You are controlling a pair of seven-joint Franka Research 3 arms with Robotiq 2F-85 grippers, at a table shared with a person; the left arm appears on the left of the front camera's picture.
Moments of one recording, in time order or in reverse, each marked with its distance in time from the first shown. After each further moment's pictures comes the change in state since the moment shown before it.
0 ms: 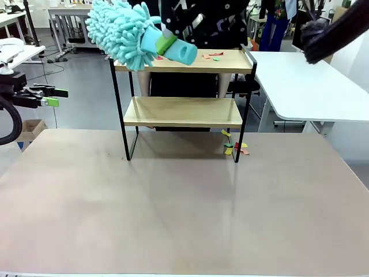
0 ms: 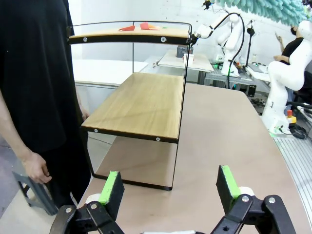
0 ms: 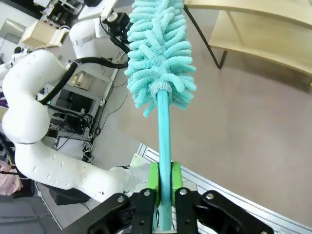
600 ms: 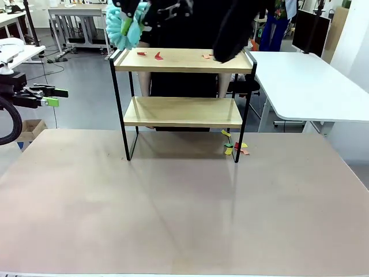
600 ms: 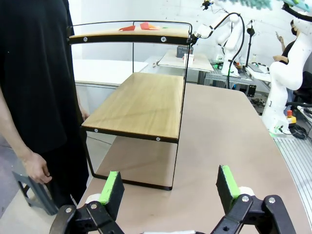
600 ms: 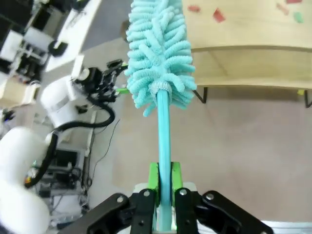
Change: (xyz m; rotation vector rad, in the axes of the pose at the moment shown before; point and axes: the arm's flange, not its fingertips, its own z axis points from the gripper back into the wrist) left arm 0.000 0.000 0.000 0.000 0.000 0.001; right arm 0.066 0.048 -0.072 -0.188 -0.163 -0.208
